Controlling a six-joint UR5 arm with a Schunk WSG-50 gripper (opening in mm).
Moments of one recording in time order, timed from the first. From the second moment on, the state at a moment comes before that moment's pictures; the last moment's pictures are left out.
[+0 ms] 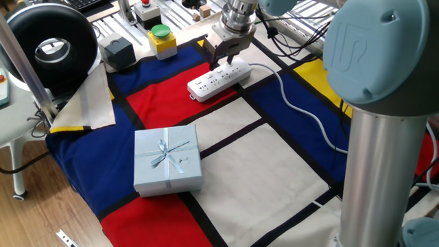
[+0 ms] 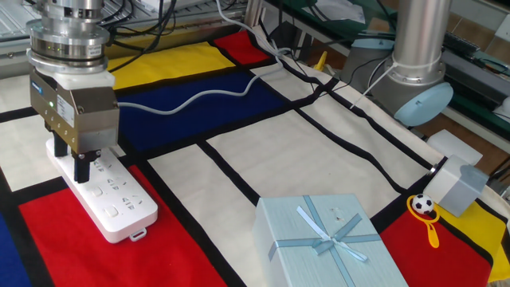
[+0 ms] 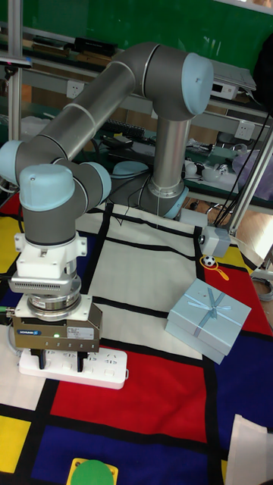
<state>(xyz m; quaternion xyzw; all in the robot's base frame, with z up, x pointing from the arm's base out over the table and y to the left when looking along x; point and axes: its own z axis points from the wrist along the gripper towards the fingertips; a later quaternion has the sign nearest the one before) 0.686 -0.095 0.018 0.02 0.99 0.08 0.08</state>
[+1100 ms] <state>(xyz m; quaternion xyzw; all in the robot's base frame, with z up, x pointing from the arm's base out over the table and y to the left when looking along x) 0.681 -0.095 0.016 0.03 0.99 0.07 0.08</state>
